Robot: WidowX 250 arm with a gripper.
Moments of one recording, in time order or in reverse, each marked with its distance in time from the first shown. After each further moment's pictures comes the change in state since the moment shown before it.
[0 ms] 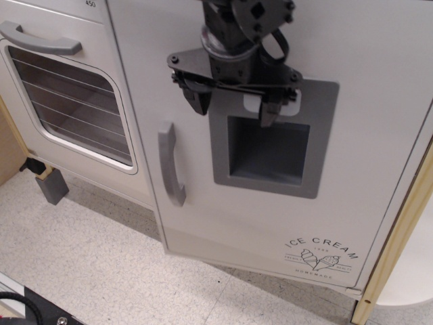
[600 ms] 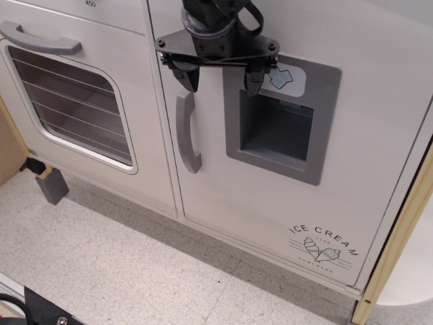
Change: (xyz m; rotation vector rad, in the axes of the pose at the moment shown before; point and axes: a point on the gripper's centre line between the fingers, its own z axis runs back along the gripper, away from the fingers) arm 0.029 0.016 -0.016 -0.033 -0.057 0.096
